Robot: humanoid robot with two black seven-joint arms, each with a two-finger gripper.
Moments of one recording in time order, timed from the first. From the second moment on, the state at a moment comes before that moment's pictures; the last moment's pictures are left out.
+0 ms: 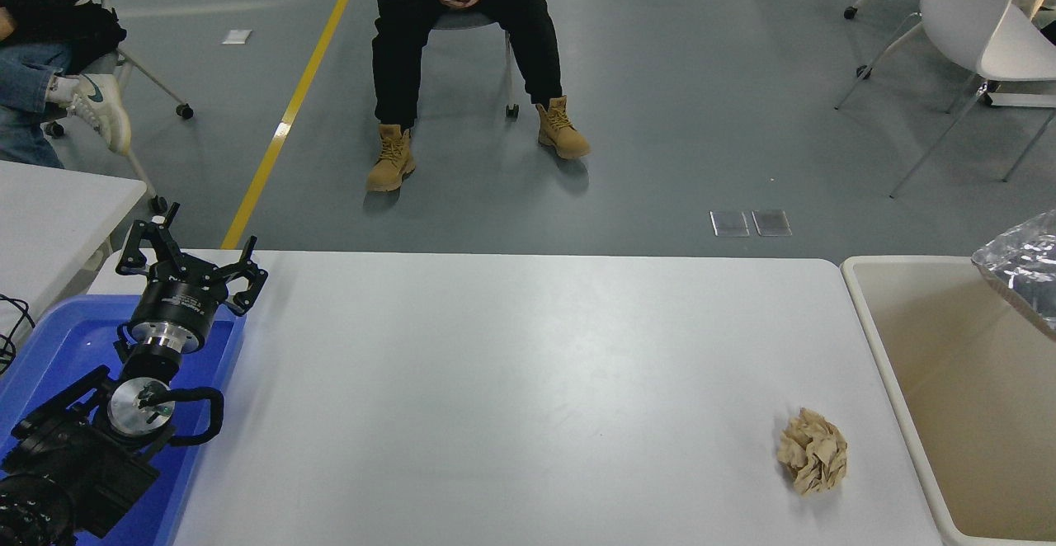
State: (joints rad) left arm -0.55 0.37 -0.86 -0.44 -0.20 -0.59 -0.43; right arm 0.75 -0.55 -0.11 -0.09 -0.48 0.32 0.10
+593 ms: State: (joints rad) left arm -0.55 0.37 -0.86 -0.44 -0.20 -0.59 -0.43; right arm 0.63 -0.44 -0.06 -0.09 -0.47 0.23 0.10
